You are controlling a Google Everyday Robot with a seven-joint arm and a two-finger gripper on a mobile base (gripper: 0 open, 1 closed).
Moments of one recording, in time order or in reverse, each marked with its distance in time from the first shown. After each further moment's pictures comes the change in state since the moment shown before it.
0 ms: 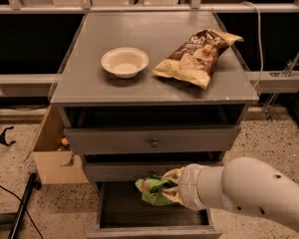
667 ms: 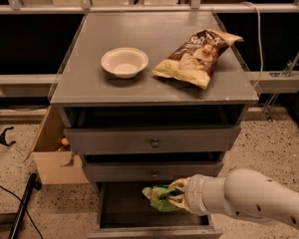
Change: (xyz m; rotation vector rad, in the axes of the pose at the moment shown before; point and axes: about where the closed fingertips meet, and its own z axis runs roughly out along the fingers) arm 0.063 0.018 0.051 -0.024 -0.021 0.047
